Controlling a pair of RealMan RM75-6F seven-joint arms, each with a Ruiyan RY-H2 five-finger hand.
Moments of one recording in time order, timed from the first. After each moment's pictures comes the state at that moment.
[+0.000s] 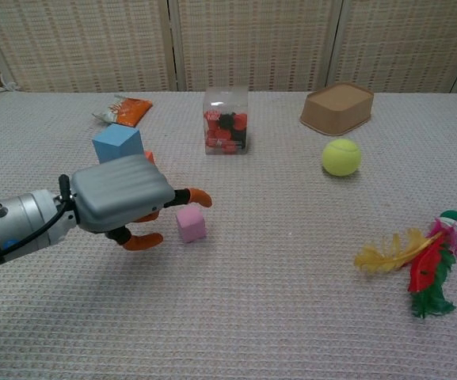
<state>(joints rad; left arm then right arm) -0.82 -1.67 0.07 -1.21 1.59 1.08 0.38 0.08 -1.05 0.02 -1.69 -1.48 1.40 -0.11</state>
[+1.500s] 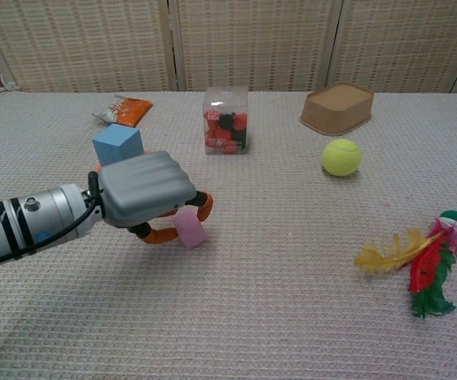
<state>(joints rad) -0.84 -1.72 0.01 -1.14 1.63 1.02 0.37 0.08 -1.04 0.01 -1.70 -1.48 1.39 -0.11</state>
